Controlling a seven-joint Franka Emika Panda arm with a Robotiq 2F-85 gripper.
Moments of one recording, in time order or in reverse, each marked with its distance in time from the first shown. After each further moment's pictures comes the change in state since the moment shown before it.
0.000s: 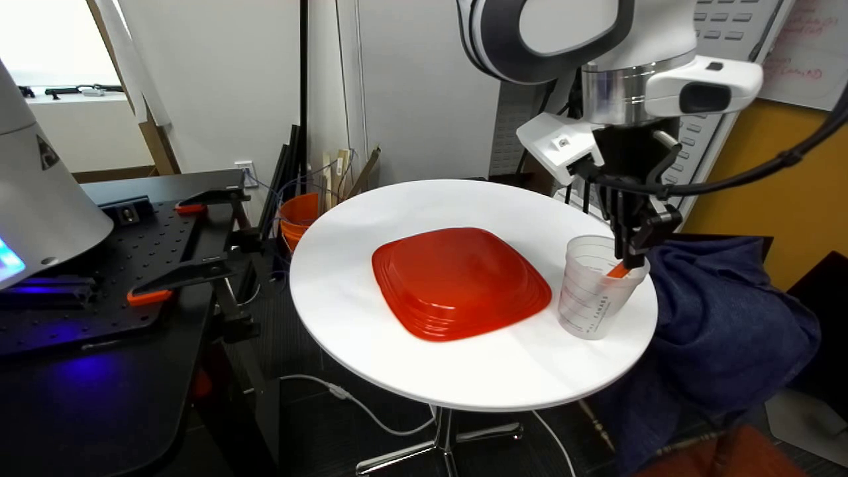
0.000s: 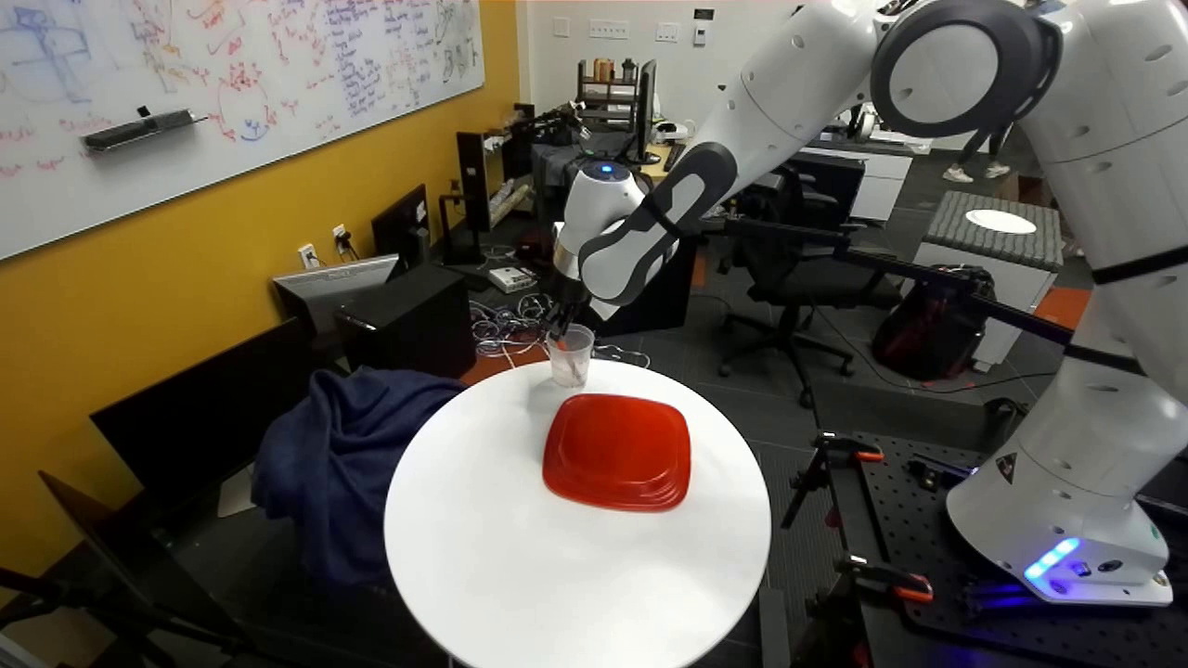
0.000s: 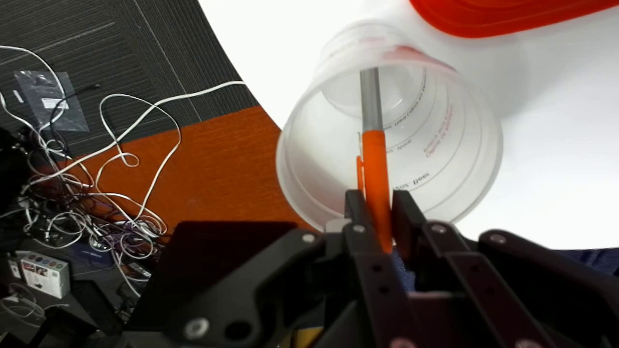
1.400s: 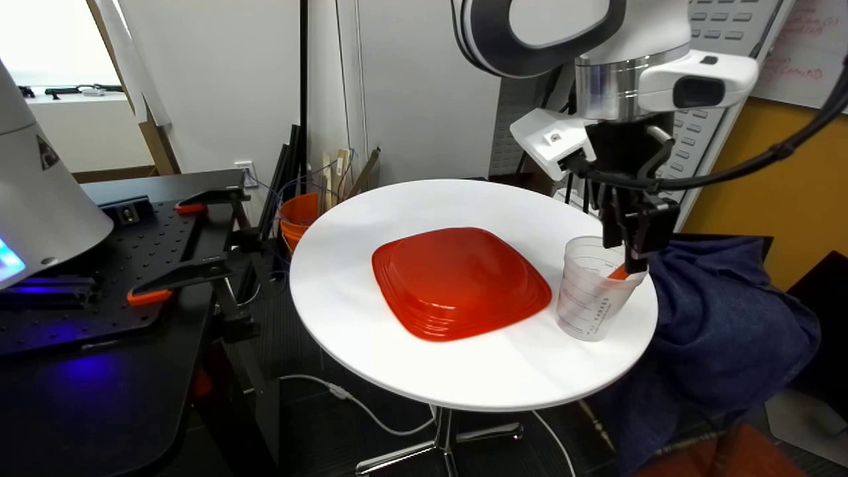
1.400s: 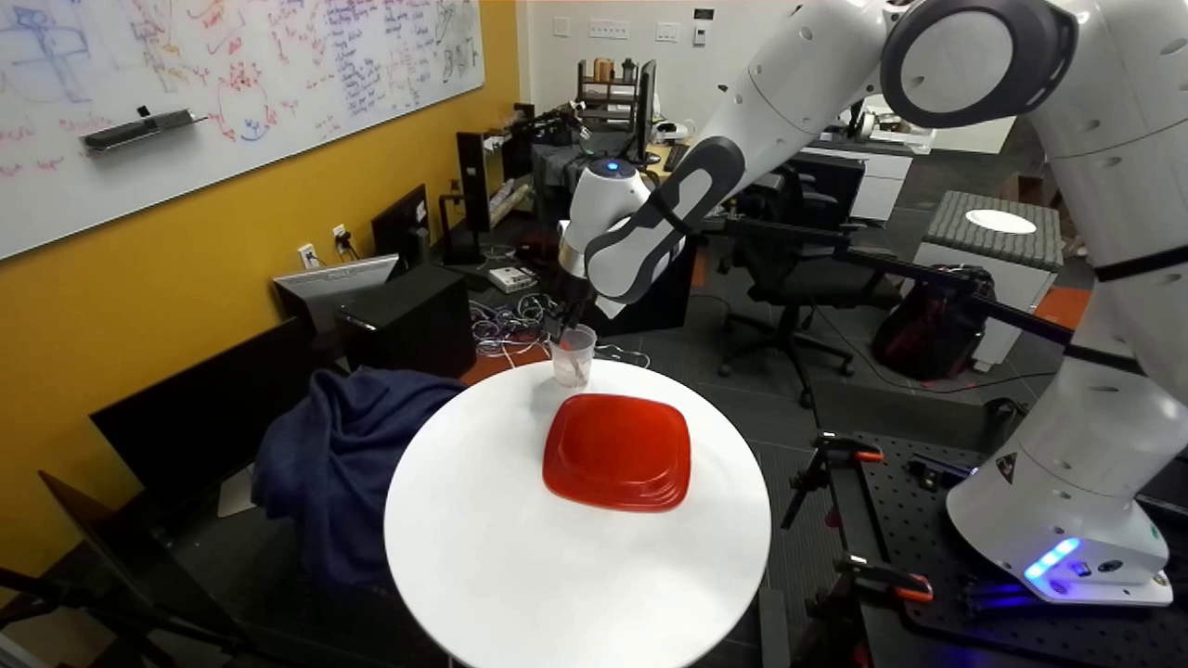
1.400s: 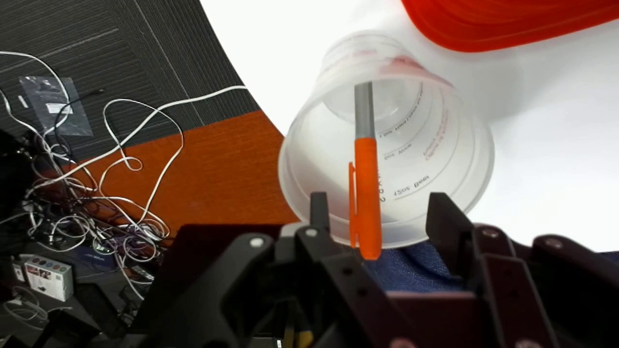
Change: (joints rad) arm -0.001 -0.029 -0.003 -0.039 0.000 0.006 0.000
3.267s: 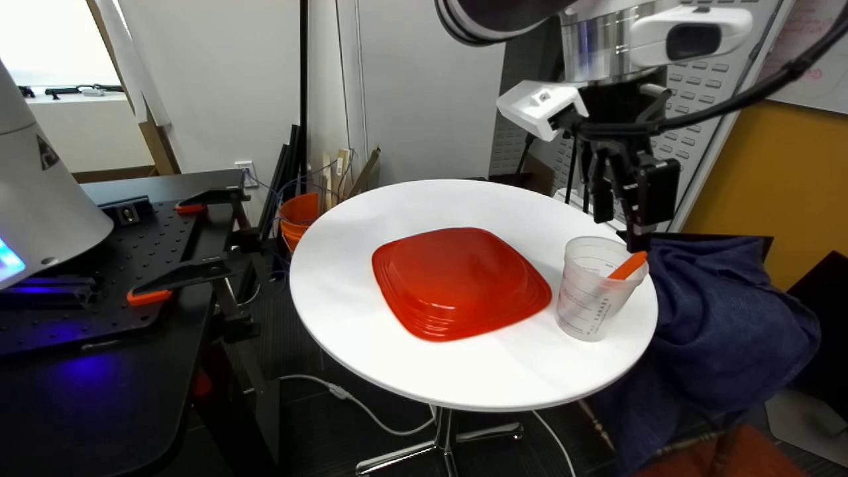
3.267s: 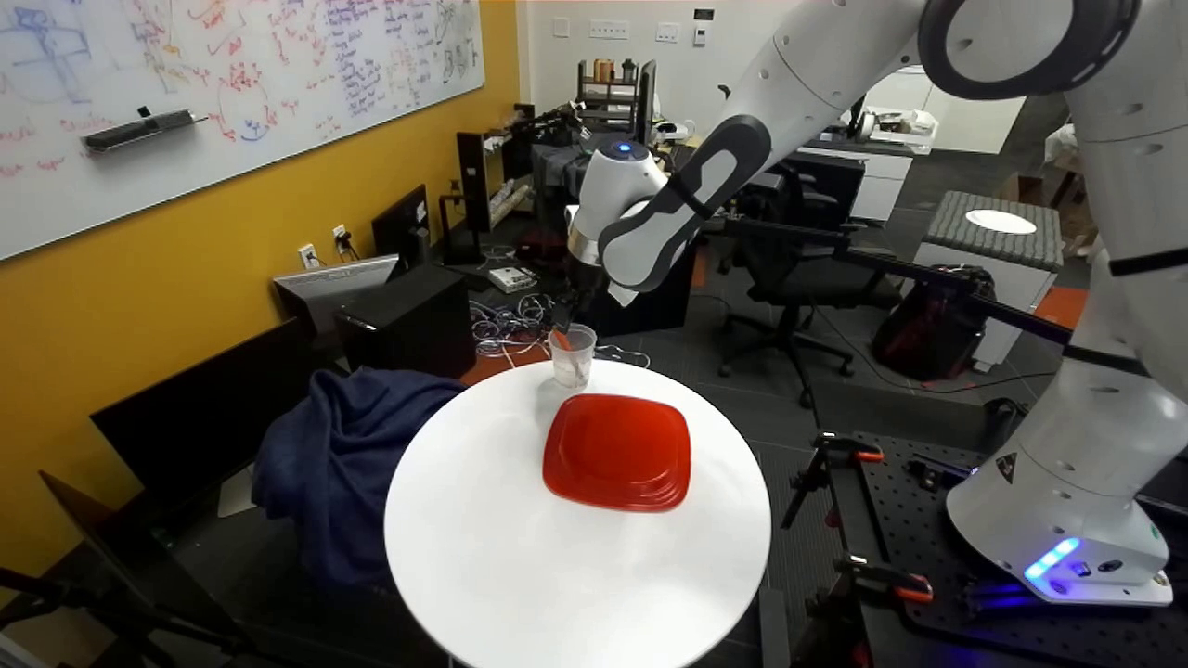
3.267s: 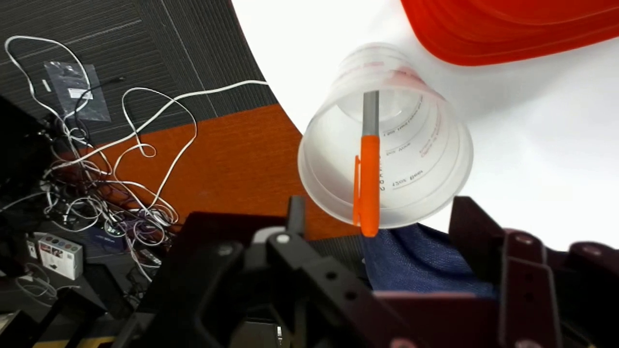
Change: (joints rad) arm 0.048 -0.104 -0.050 -0.099 -0.038 0.003 0.000
